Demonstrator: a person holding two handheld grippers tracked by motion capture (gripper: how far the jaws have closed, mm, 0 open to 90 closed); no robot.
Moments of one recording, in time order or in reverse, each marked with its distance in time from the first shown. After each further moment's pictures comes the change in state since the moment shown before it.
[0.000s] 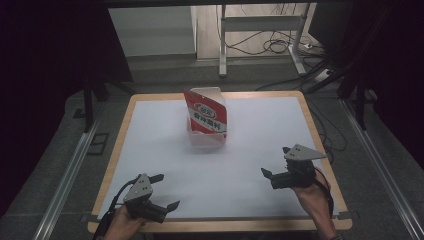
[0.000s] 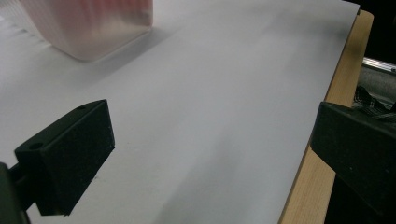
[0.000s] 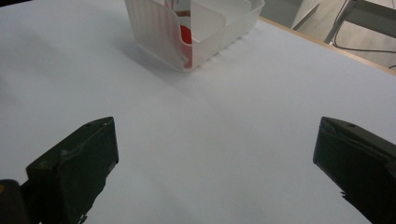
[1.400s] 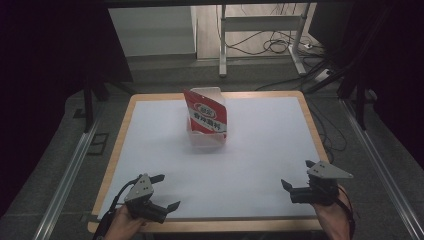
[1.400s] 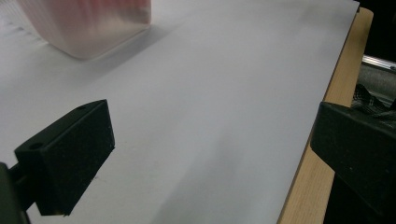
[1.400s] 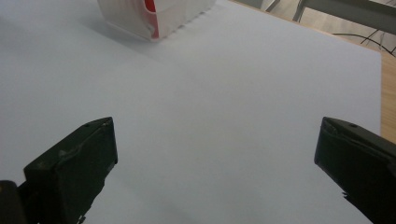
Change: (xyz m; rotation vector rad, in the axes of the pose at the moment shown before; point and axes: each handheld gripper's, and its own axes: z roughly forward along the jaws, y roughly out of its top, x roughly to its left) left arm 0.000 0.000 0.001 0.009 -0.004 0.001; right arm -0.006 -0.041 -0.047 0.011 -0.118 0.053
